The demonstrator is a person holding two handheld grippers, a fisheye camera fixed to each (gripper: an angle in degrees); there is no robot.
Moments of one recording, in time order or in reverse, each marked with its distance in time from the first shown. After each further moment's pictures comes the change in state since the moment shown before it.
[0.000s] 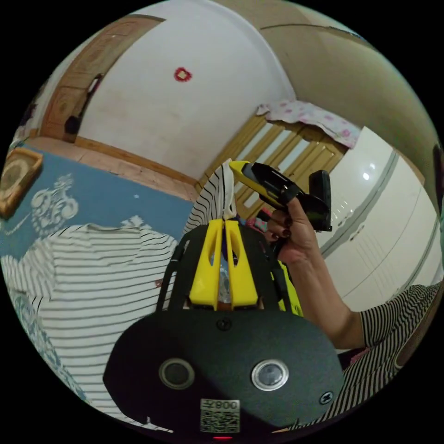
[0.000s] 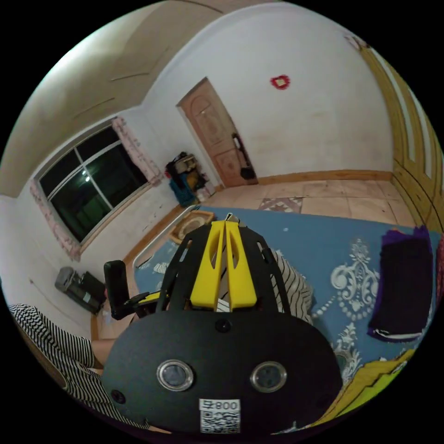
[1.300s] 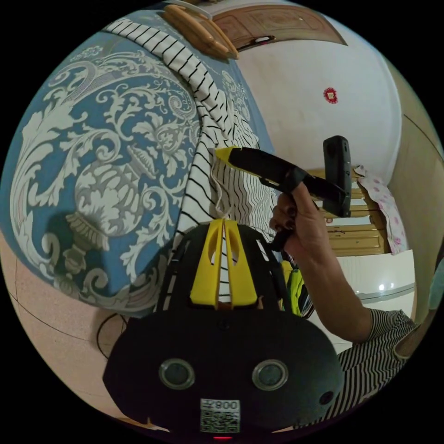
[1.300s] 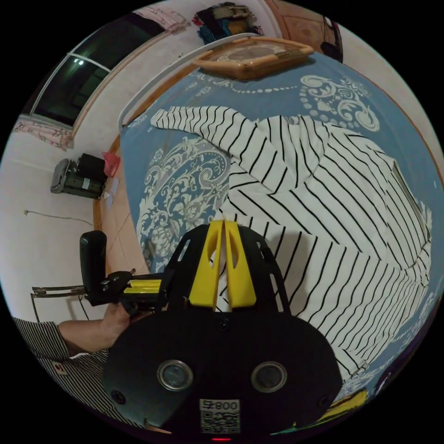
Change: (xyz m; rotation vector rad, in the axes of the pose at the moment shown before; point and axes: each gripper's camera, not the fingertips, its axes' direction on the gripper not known) left arm -0.237 0.002 -0.527 -0.098 -0.146 -0.747; right arm -0.259 0.192 0.597 -0.915 -0.052 -0.240
